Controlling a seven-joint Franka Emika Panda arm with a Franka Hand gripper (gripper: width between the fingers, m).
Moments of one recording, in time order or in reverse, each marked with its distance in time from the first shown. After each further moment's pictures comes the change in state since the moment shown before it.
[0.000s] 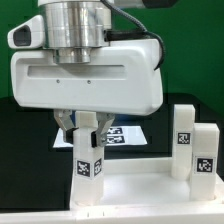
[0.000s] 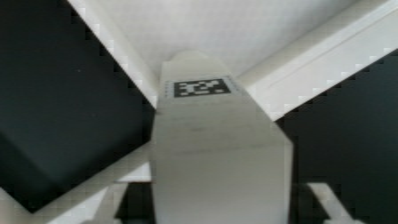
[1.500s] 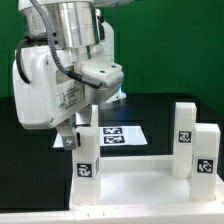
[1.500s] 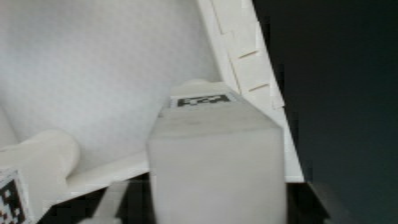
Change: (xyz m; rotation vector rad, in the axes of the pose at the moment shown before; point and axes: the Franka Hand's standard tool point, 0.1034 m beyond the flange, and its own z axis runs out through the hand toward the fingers) arm -0.002 0.011 0.000 0.008 -0.091 1.249
